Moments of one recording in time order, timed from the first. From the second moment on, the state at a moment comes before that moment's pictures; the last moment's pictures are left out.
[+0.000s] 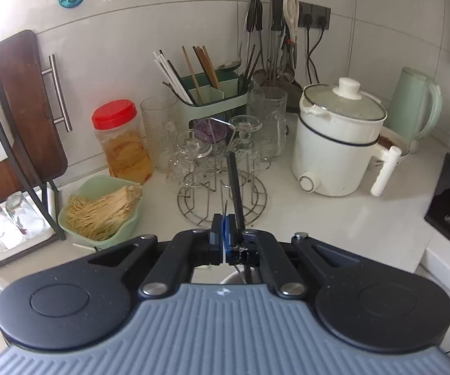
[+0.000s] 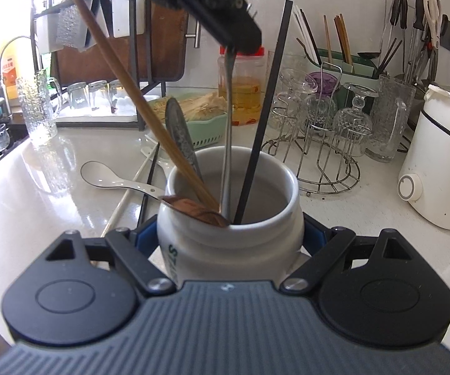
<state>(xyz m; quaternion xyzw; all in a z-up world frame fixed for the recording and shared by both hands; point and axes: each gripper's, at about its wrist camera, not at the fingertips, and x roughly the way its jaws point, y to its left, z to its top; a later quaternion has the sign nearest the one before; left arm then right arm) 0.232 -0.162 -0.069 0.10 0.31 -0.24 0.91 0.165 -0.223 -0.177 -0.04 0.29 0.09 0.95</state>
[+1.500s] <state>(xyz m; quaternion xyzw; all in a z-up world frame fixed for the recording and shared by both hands) 0.216 -0.076 -0.009 -0.07 0.36 -0.14 0.92 0.177 -0.233 -0.135 -0.03 0.31 0.16 0.94</state>
